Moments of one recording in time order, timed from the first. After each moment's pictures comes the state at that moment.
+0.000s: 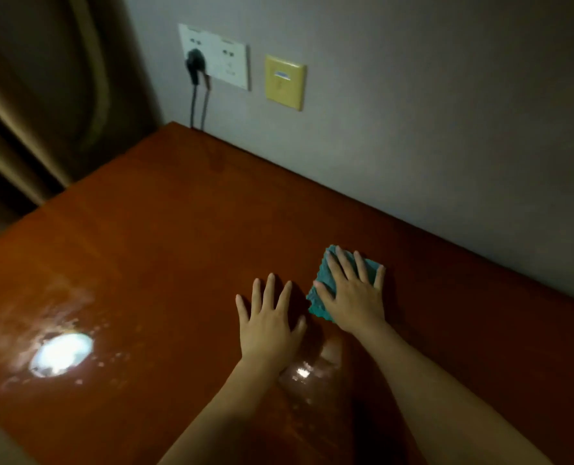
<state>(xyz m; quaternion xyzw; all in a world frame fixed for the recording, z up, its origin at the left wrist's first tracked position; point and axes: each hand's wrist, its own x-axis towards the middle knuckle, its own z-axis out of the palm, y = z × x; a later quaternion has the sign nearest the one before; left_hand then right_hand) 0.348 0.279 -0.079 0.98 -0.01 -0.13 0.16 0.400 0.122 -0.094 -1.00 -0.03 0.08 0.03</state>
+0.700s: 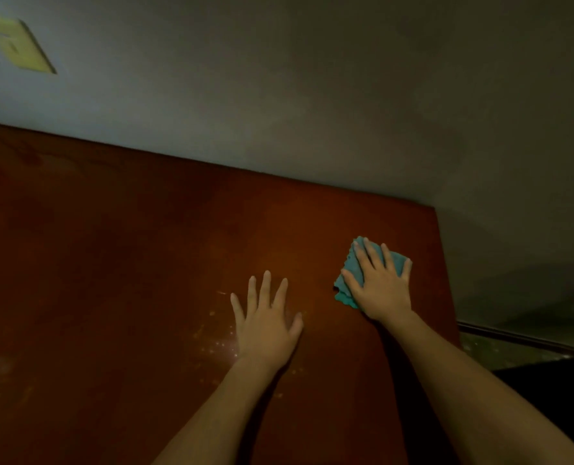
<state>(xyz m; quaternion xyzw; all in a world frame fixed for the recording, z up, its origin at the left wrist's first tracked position) 0.180 -0.018 -0.086 0.97 -0.16 -0.16 0.12 0.174 -0.235 -0.095 -0.98 0.17 0.08 0.06</state>
